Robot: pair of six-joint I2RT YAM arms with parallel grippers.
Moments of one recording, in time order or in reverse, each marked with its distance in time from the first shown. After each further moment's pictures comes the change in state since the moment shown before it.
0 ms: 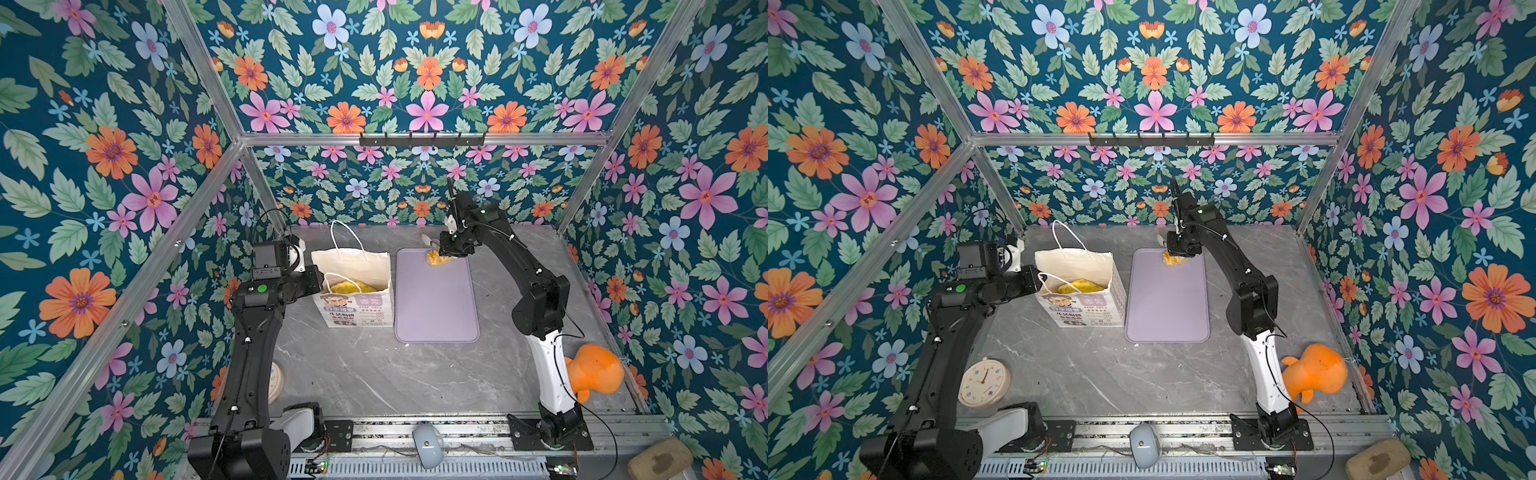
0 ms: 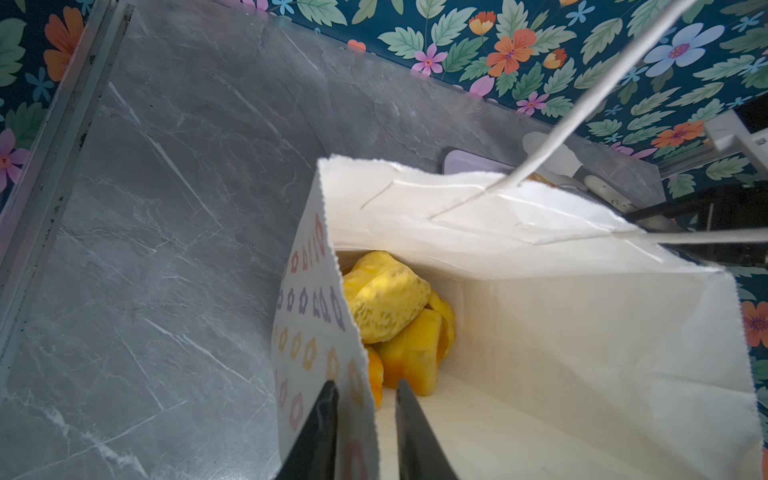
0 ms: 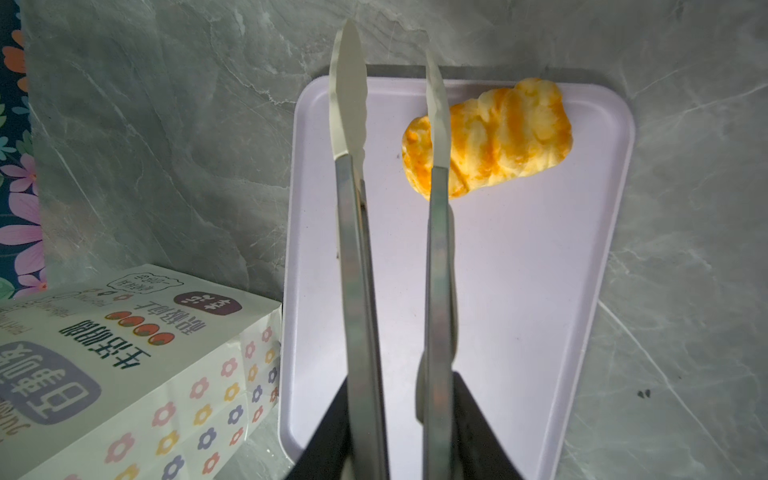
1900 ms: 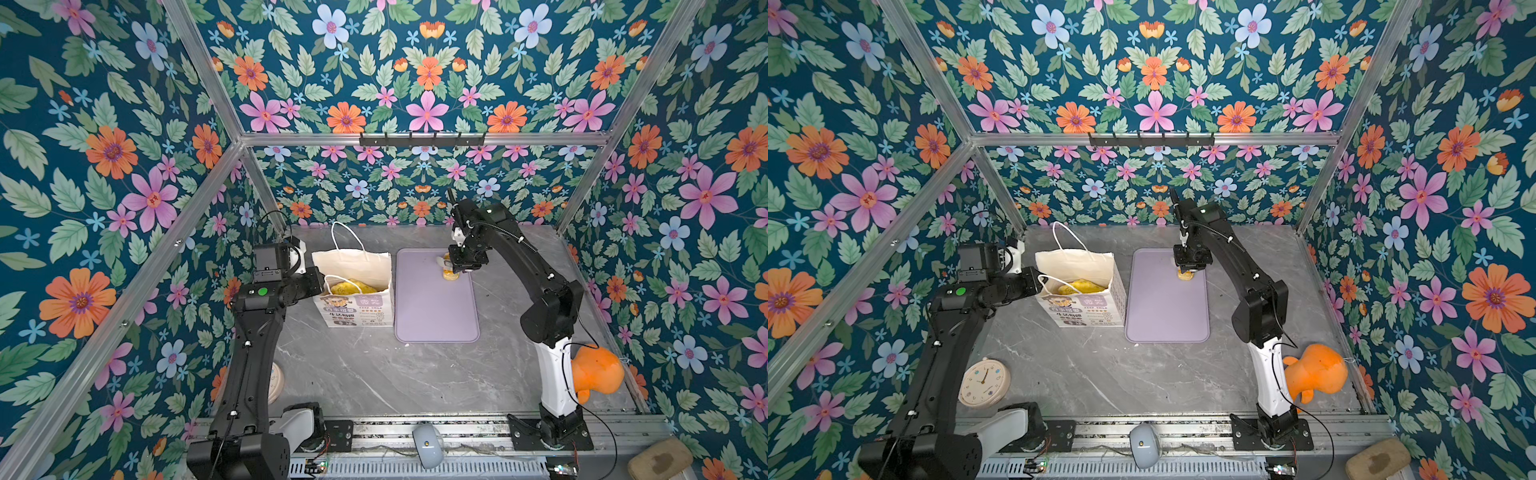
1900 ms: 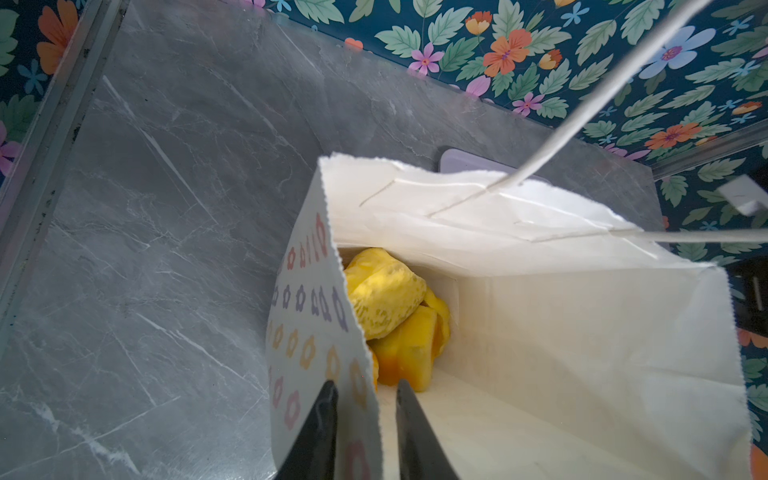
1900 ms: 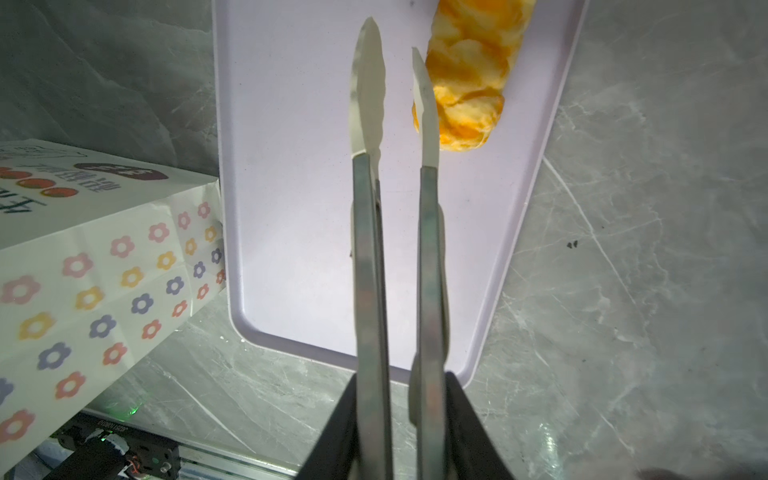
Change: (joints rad) left arm -0.010 -0.021 -0.017 0.003 0.000 -0.019; right arm 0.026 -0.149 -0.088 -0.269 0.077 -0.064
